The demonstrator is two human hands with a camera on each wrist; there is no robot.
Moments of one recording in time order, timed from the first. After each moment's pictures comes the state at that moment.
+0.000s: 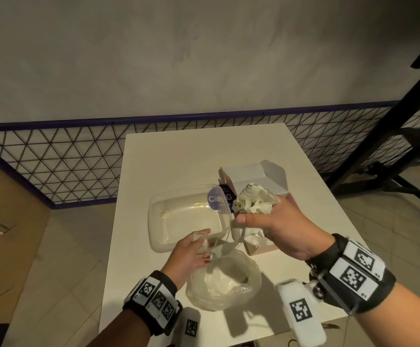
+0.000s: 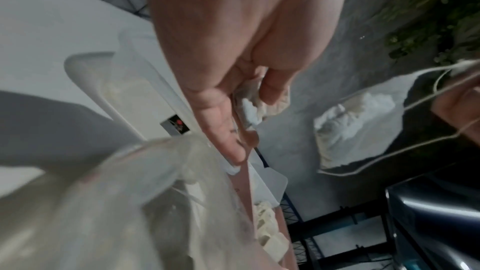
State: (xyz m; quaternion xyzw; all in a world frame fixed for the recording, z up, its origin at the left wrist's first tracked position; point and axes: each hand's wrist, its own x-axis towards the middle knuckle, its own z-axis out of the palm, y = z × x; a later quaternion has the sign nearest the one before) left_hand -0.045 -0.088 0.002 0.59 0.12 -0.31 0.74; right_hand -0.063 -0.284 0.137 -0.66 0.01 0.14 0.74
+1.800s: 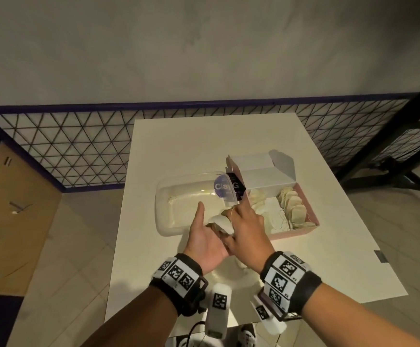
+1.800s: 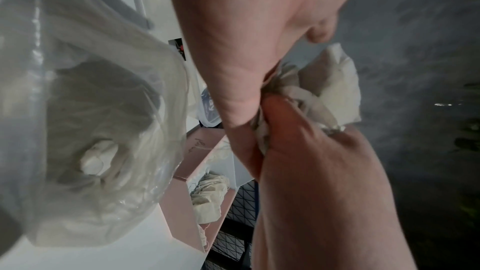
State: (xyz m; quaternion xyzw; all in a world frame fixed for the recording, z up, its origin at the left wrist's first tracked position) left_hand -0.052 -0.117 0.015 0.27 0.17 -0.38 0.87; right_hand -0.073 -0.236 0.037 -0.98 -0.07 -0.01 0.20
